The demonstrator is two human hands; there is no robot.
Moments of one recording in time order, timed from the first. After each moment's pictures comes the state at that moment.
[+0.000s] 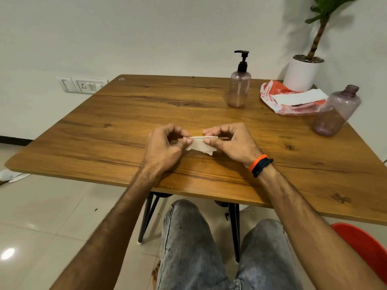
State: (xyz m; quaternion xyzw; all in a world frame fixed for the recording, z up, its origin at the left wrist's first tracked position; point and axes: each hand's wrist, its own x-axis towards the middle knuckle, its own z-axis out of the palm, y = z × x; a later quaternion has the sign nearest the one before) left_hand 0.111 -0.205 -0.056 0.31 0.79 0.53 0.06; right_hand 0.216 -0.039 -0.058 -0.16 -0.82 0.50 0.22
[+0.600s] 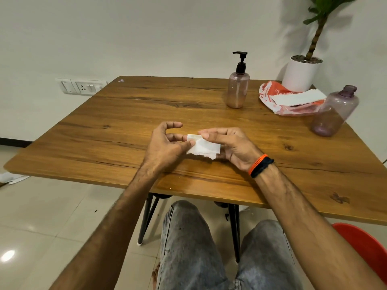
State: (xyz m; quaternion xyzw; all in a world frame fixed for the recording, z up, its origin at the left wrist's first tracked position) left_hand 0.113 -0.200 -0.052 0.24 0.74 0.60 0.17; right_hand 0.217 -0.039 -0.058 -0.15 -0.64 0.74 0.10
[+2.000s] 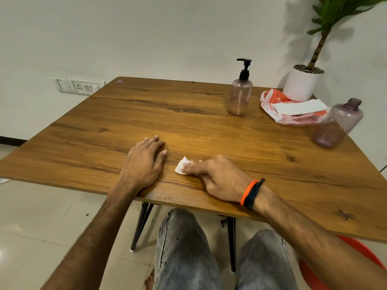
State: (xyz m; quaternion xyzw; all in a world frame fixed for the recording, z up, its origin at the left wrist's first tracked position) left_hand 0.055 -0.234 -0.097 0.40 0.89 0.23 -0.01; right_hand 0.222 -0.071 -0.066 0.01 -0.98 0.19 0.04
